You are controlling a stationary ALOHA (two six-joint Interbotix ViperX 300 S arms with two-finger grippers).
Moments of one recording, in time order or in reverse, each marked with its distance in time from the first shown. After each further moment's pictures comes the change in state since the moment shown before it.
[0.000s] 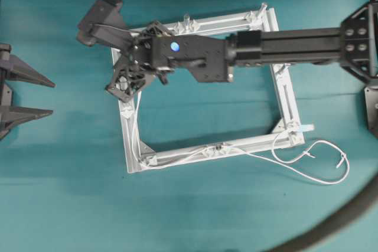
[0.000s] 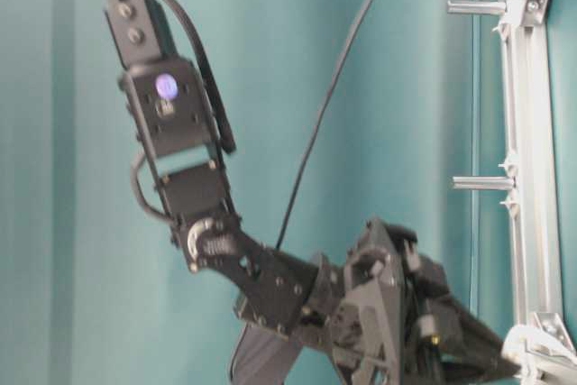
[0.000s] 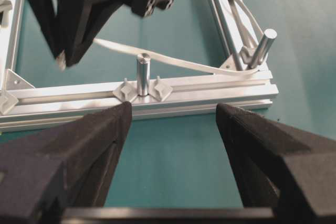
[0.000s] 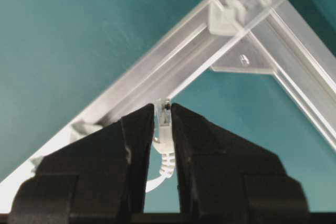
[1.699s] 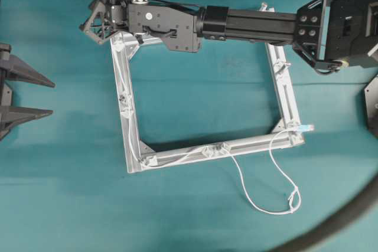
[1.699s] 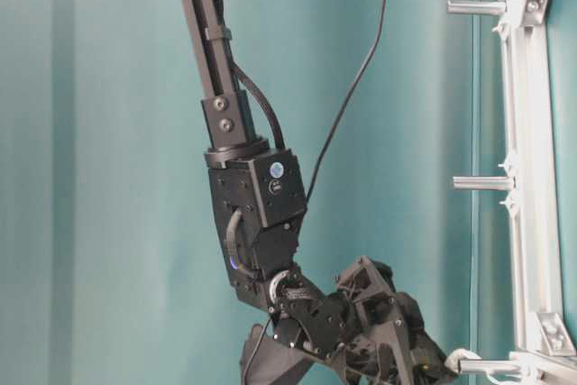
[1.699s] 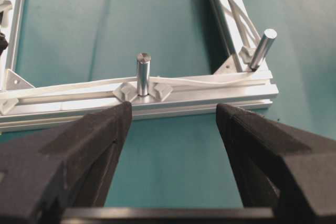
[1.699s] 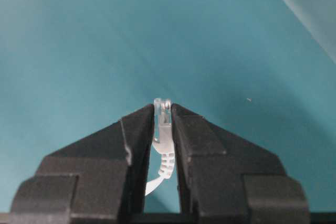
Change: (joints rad) left arm 0.000 0.000 -0.002 0.002 0.000 0.000; right arm -0.117 0.213 -0.278 -0.431 -0.044 0.216
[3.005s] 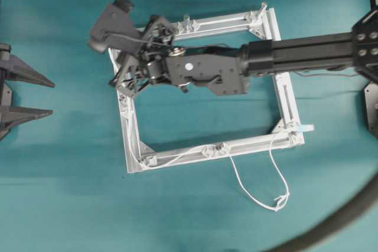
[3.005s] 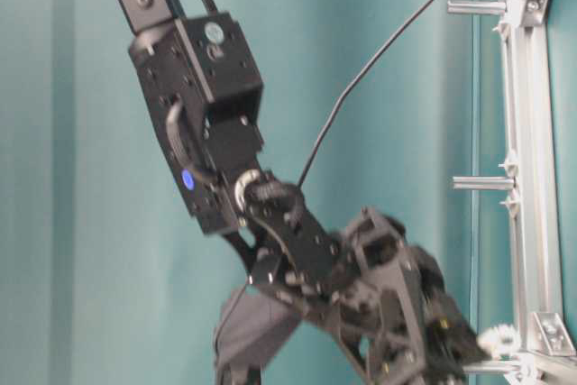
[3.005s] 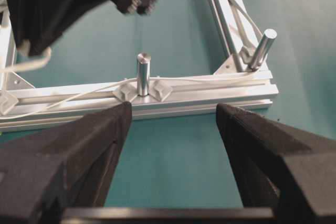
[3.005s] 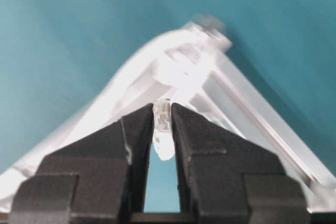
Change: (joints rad) left arm 0.000 0.000 0.002 -0.002 0.000 -0.002; right arm 0.152 -0.321 0.523 -0.021 -0.147 0.170
